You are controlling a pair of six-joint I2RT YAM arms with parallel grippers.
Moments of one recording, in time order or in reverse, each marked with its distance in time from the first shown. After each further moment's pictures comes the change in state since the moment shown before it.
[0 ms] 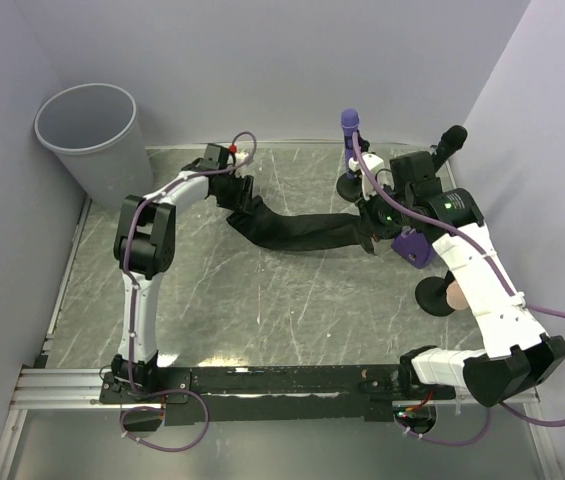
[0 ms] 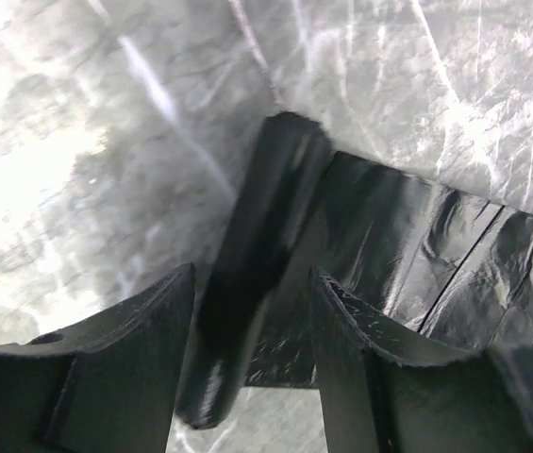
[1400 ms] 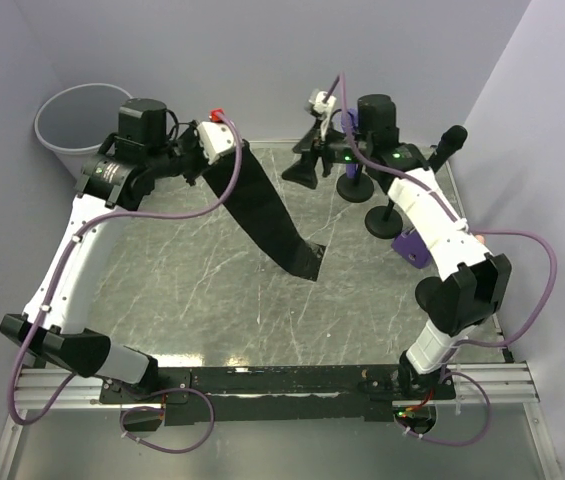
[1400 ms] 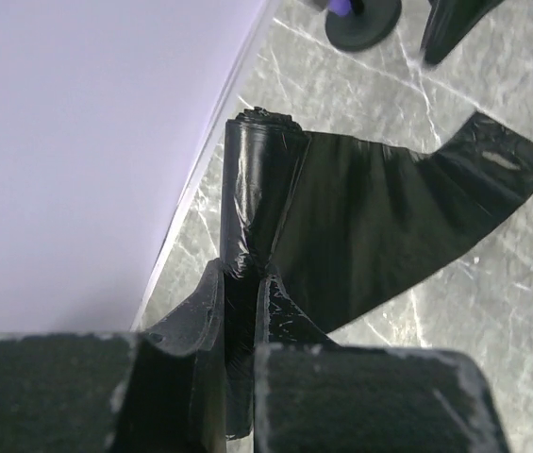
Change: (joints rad) left arm -0.074 -0.830 0.048 -0.344 0.060 0.784; right arm 0.023 0.420 0.282 0.602 -0.602 -0.011
